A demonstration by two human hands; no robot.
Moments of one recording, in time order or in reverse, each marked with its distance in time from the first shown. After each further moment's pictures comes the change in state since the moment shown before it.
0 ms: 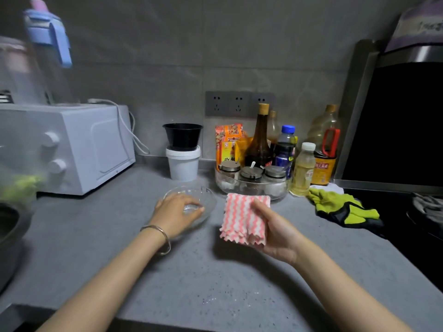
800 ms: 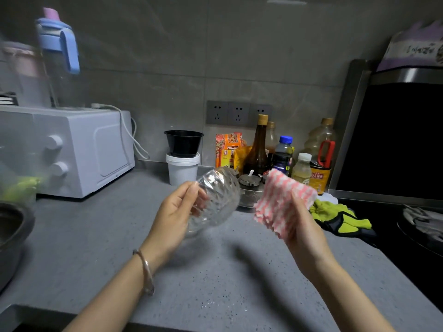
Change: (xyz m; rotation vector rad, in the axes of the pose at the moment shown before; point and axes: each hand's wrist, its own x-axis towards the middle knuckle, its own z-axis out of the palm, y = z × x) left_hand -0.062 0.066 -0.048 -1.071 0.257 0.170; right_hand -0.057 -0.011 0.016 -0.151 0.222 -0.612
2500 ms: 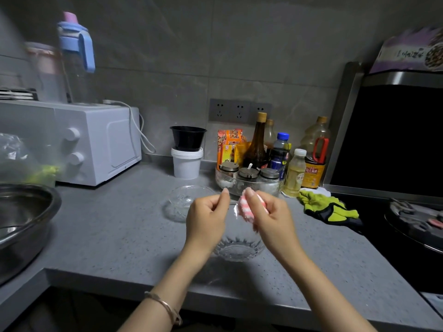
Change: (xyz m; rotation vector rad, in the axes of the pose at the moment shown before) left_hand -0.039 0.007 0.050 0.193 0.159 0.015; right_hand -0.040 0.010 0.023 -0.569 -0.206 -0.526
